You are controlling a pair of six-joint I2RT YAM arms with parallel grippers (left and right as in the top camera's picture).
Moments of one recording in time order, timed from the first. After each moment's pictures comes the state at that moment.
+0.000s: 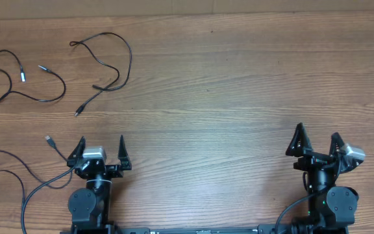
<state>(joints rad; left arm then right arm) 0.04 0.01 0.01 -0.08 0.01 -0.02 0.02 0.01 0.16 -0.16 0.15 0.33</state>
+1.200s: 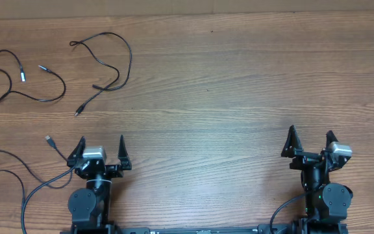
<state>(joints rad) 0.04 0.01 0.01 -0.08 0.01 -0.02 -0.09 0.01 0.02 -0.04 0.00 0.18</state>
